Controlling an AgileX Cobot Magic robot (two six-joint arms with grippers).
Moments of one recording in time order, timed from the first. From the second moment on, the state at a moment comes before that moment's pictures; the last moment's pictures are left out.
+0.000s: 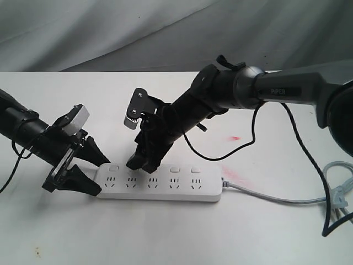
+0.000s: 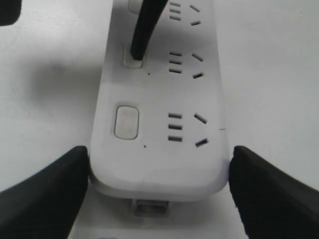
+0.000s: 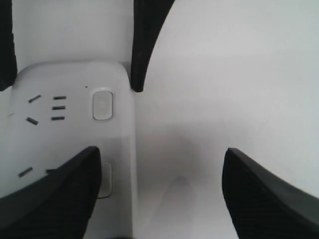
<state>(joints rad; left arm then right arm) 0.16 2.21 -1.23 -0.91 1.19 2.09 0.56 2.29 -1.62 0.89 0.72 -1.50</state>
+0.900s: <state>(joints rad) 0.16 2.21 -1.23 -0.91 1.19 2.09 0.56 2.31 -1.62 0.85 0.72 -1.42</state>
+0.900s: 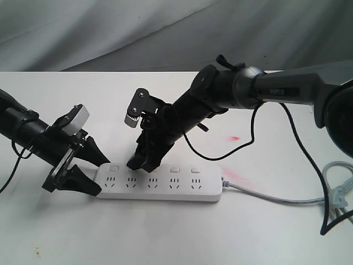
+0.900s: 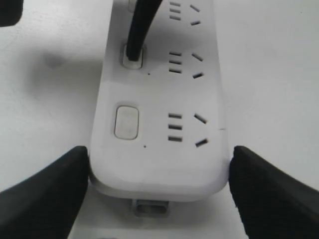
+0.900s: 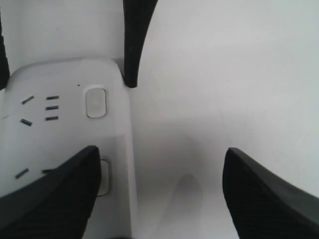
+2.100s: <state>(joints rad) 0.16 2.21 -1.23 -0.91 1.19 2.09 0.48 2.13 -1.56 0.86 0.77 -1.47</state>
